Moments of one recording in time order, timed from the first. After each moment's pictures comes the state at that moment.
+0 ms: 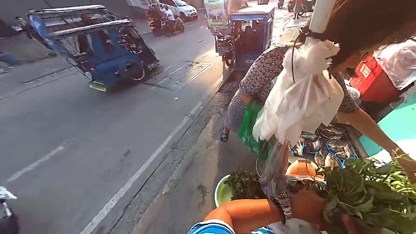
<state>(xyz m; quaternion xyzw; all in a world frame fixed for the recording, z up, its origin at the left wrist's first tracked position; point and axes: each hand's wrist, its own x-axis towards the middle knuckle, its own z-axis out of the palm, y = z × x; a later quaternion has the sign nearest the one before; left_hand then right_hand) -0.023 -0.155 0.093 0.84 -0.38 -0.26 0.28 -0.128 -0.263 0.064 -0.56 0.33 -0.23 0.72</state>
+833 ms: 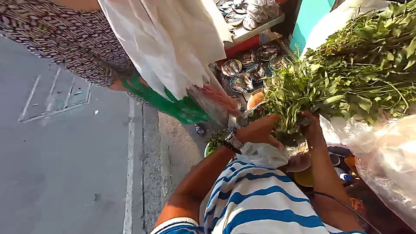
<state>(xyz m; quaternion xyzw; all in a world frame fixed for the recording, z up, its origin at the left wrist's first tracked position) -0.025 -0.156 0.101 0.70 -0.56 -0.37 0.26 -0.156 -0.346 -0.002 -0.44 0.36 -0.29 0.77</state>
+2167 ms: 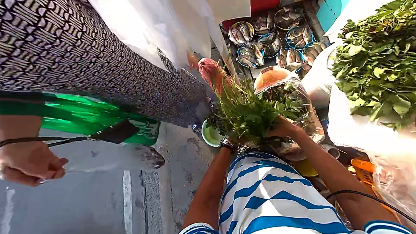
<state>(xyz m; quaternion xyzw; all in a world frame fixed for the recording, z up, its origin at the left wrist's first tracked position) -0.037 -0.007 -0.118 0.85 -0.06 -0.48 0.22 -0.086 -0.273 -0.027 -0.83 0.09 0.28 0.48</state>
